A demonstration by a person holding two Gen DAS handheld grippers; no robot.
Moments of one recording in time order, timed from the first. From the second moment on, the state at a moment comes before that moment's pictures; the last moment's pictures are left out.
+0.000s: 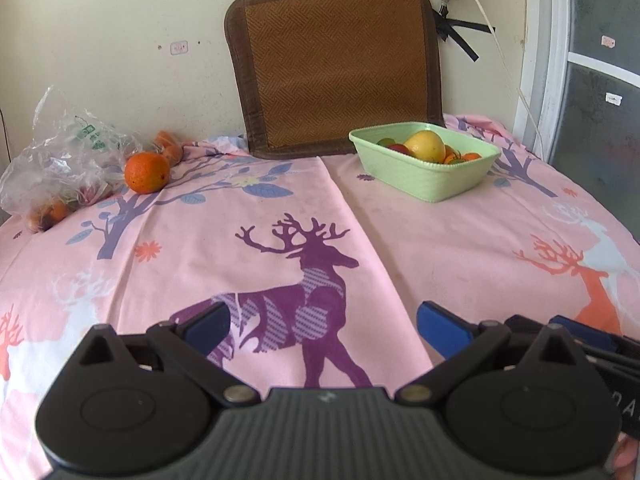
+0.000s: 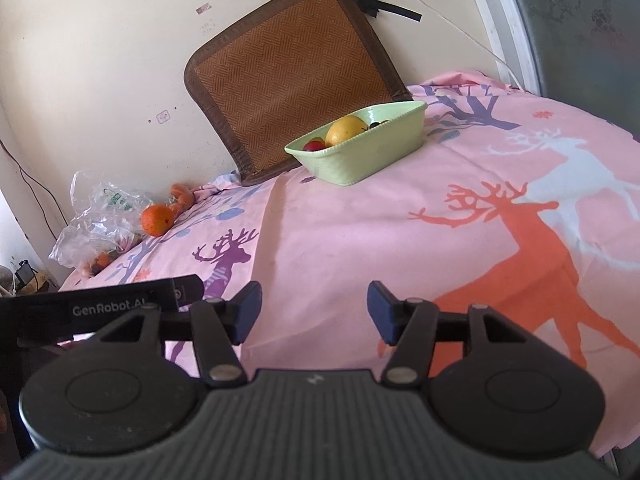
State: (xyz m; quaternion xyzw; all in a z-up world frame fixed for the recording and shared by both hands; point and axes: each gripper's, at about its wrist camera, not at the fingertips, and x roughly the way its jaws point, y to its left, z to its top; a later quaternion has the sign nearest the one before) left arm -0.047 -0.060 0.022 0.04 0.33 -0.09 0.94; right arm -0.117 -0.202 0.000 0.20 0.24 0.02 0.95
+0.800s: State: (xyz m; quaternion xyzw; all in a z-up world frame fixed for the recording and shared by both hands) left arm -0.028 -0.081 0.002 0.11 0.34 -0.05 0.93; right arm -0.102 -0.214 -0.015 0.21 0.24 0.00 0.95
